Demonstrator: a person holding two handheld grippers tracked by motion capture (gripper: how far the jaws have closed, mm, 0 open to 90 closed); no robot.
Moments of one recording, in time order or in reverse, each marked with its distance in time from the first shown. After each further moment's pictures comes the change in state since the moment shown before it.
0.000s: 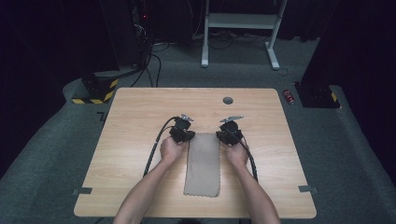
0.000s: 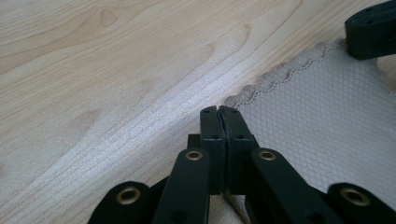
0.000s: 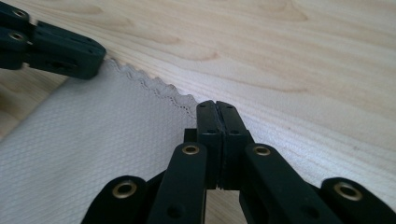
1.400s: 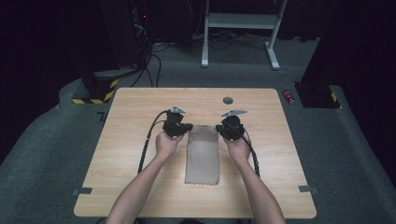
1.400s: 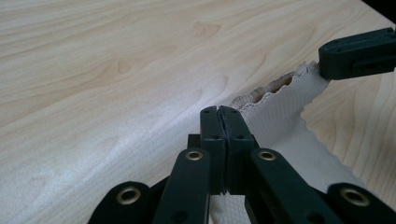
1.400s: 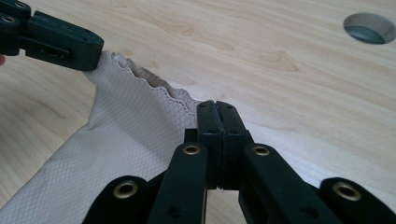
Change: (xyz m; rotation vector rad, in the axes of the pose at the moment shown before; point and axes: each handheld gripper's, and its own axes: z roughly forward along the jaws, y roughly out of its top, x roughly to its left) left arm 0.012 0.010 -0.039 -0.120 -0.090 -0.055; right arm 0.003 0.018 -0.028 -0.073 0.038 -0.031
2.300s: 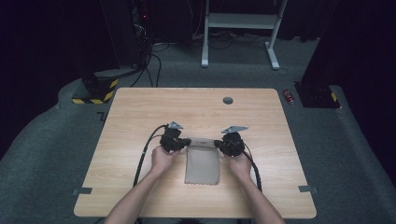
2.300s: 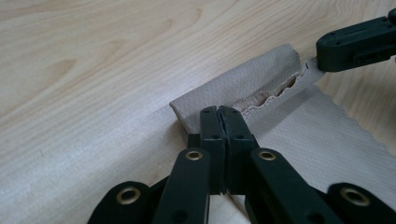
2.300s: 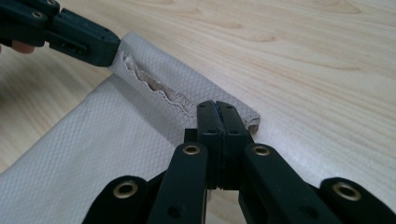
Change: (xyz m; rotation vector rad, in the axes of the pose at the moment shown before) left arm -0.012 -0.048 -0.007 0.045 -0.063 0.017; right arm 0.017 -0.049 -0.005 0.012 0.097 -0.021
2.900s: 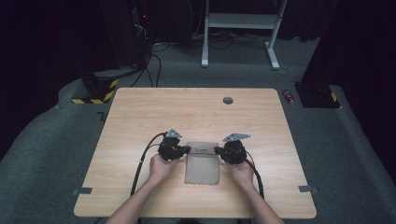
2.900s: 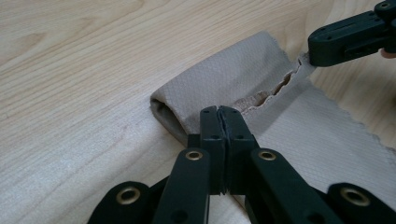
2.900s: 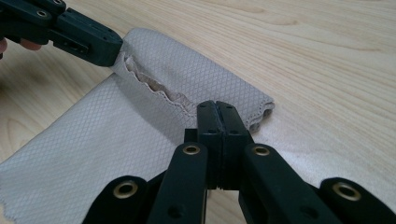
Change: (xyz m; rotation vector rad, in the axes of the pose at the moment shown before) left arm -0.017 -0.021 -0.012 -0.016 -0.028 0.021; right arm 0.013 -0.019 -0.015 -0.010 0.031 -0.029
